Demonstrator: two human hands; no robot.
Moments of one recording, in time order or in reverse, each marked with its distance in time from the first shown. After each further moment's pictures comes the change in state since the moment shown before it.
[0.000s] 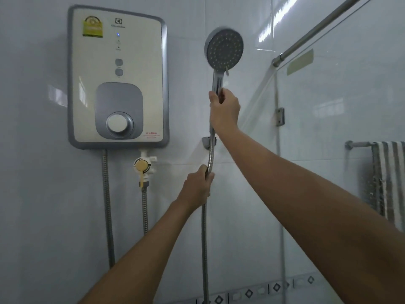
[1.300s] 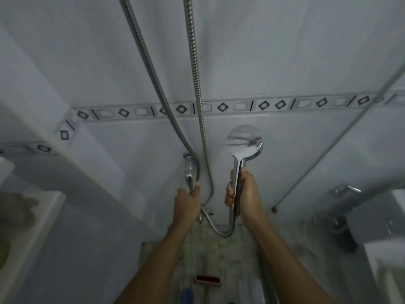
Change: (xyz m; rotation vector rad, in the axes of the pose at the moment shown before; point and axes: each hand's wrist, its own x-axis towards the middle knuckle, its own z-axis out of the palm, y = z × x) left_hand -0.472 -0.259 0.123 0.023 -0.070 -1.318; right_hand -0.571 0.207 -0.069 0.359 -0.303 1.653
